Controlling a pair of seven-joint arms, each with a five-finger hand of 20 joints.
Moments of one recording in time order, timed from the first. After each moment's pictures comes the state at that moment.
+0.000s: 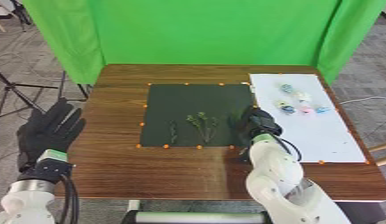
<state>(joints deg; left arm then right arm) 133.9 -47.8 -100.3 -124.3 7.9 14.7 27.7 -90.1 -64.9 59.6 -114.3 -136.5 -9.2 50.0</state>
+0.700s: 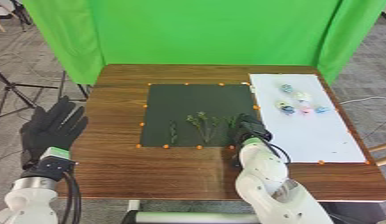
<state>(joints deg) 132.2 -47.9 -99.2 -123.9 7.9 14.7 27.4 -89.2 -69.5 58.7 -109.4 -137.6 -11.2 50.8</state>
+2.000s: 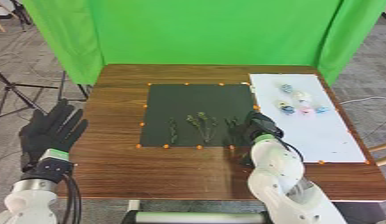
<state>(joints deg) 133.1 -48.0 -99.4 -124.0 6.2 14.8 27.7 -91.9 -68.5 64.4 -114.2 -136.7 -17.0 49.9</state>
